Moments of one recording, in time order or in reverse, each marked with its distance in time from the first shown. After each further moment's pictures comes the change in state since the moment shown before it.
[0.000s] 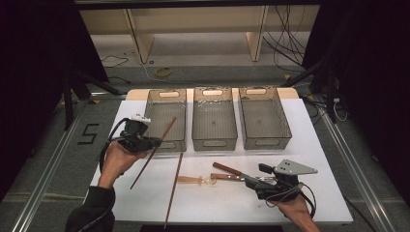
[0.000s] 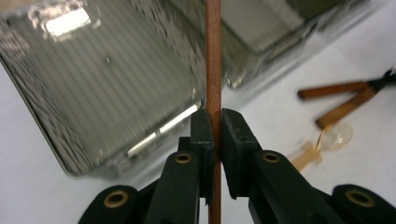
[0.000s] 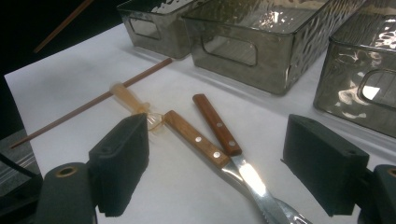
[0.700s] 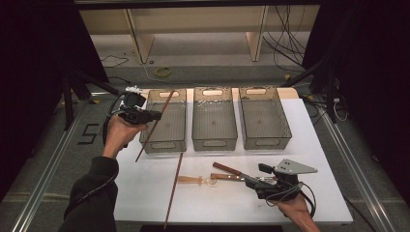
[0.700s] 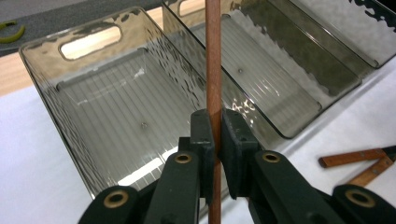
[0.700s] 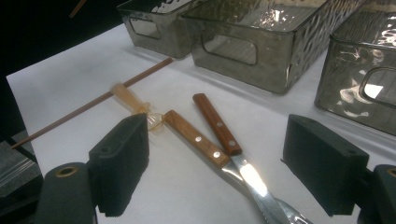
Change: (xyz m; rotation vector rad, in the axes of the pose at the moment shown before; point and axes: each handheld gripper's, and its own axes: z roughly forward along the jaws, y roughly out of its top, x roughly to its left) left arm 0.035 0.055 0.006 -0.084 0.031 -0.018; right arm -0.002 0.000 0.001 0.002 0.009 0.010
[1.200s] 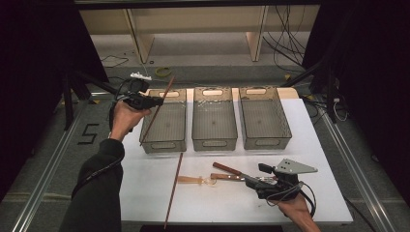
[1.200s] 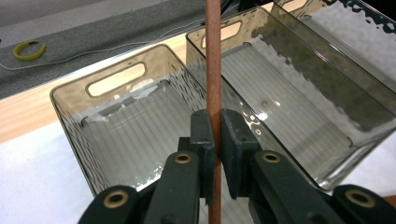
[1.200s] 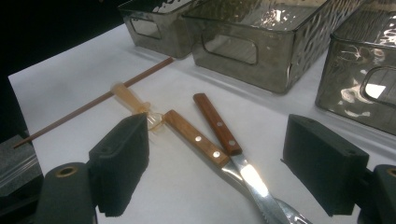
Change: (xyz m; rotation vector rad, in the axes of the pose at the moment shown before) left arm 0.019 0.032 0.019 -0.039 0.039 0.010; right arm -0.002 0.000 0.000 0.001 0.008 -0.003
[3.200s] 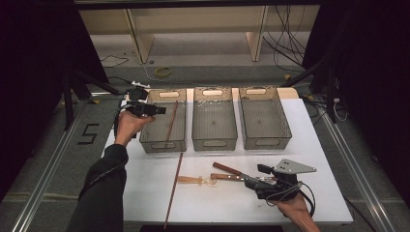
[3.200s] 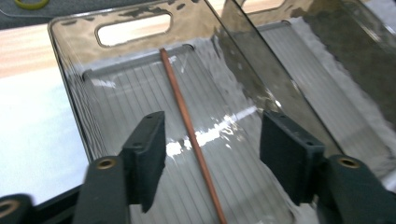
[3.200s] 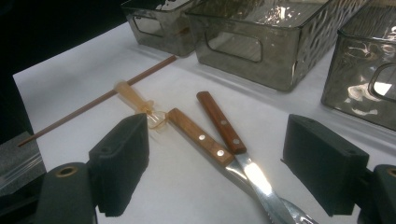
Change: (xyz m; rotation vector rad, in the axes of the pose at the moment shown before) left arm 0.022 -0.032 0.033 0.062 0.031 -0.179; right arm 0.001 -0.001 0.002 0.007 0.013 0.007
